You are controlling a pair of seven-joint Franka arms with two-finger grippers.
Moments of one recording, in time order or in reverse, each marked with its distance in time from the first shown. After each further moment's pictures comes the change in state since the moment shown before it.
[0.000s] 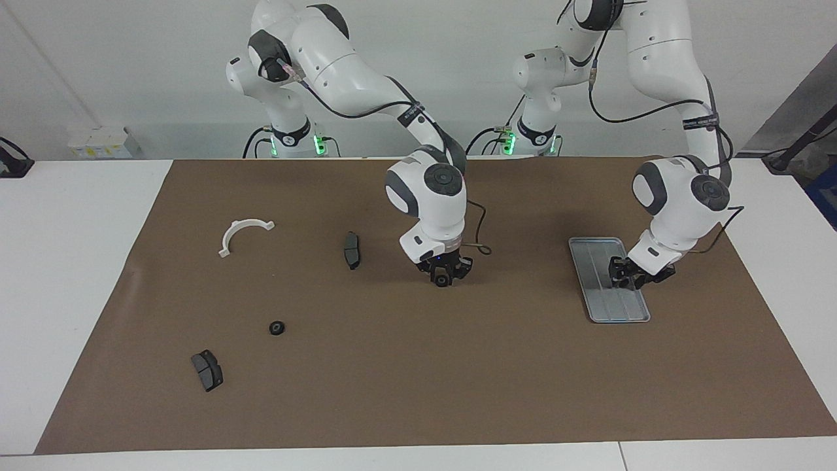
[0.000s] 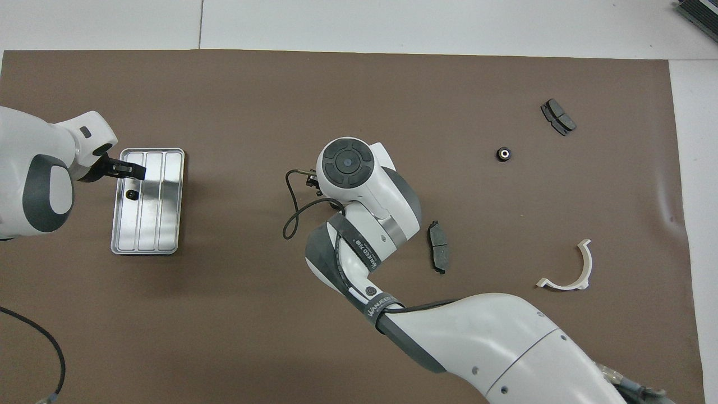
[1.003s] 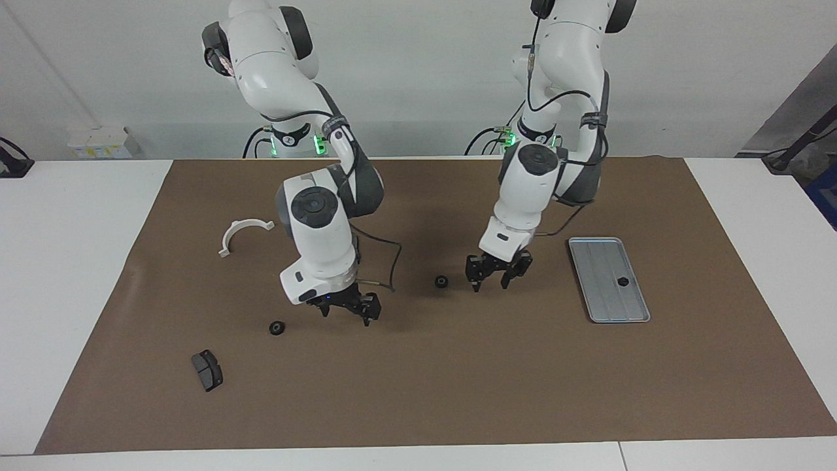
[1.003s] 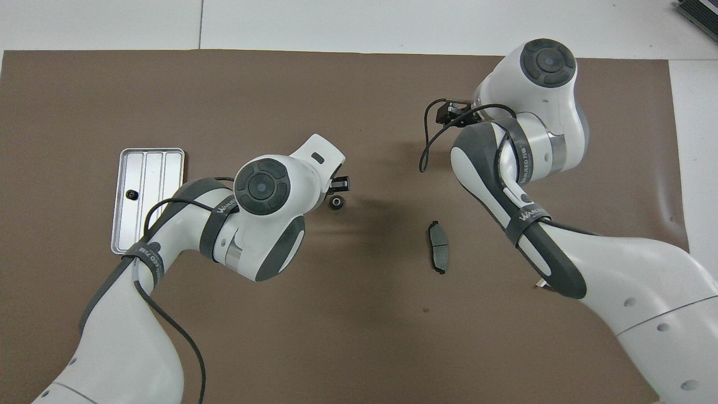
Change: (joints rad) left arm -0.636 0.032 -0.007 -0.008 -0.021 0.186 -0.813; right arm -0.401 -0.050 0.000 0.040 -0.002 -0.081 -0.532
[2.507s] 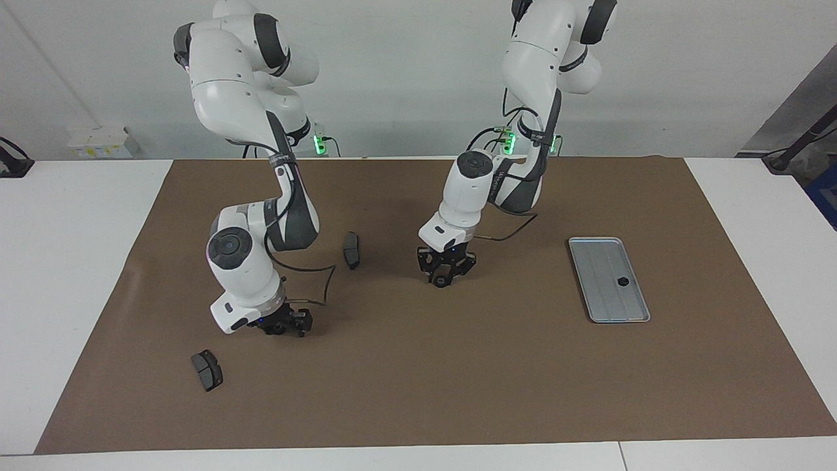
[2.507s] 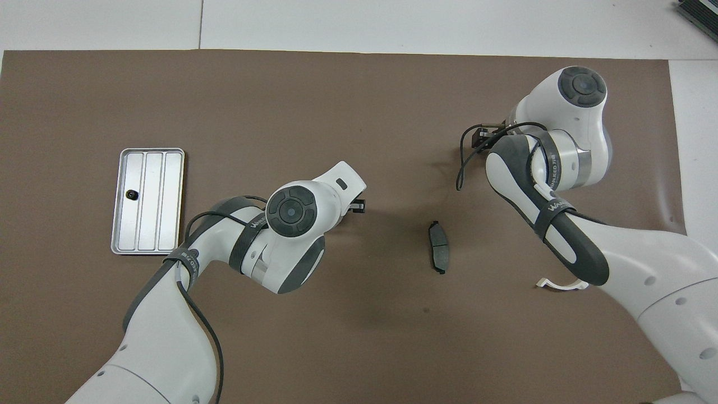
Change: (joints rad) left arm -0.042 0.057 0.003 -0.048 0.001 0.107 0.084; right arm -0.100 0.008 0.010 -0.161 0.006 0.095 -0.158
